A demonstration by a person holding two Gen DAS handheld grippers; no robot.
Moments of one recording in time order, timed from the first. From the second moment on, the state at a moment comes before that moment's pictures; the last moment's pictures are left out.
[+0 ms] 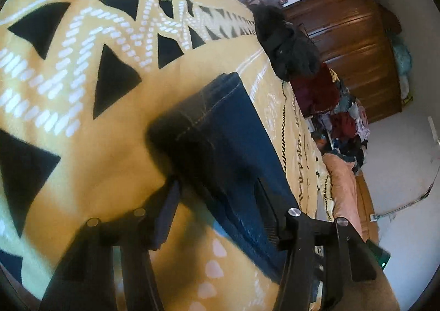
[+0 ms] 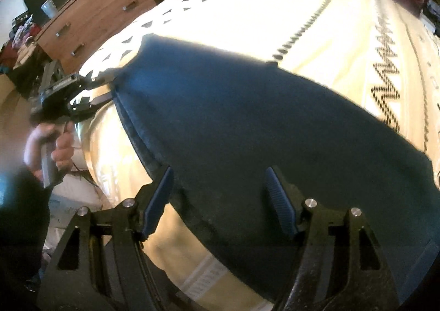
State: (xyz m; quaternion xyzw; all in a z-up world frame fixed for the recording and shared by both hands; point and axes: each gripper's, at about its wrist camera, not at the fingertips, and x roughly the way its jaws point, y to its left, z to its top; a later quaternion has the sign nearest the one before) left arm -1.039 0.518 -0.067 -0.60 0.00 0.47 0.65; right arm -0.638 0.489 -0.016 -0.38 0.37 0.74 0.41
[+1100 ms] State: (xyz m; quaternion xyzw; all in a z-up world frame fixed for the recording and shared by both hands) left arm -1.058 0.526 -0.092 -0.52 -0.07 0.51 0.68; right arm -0.698 0.584 0.002 -0.33 0.31 0.81 0.37
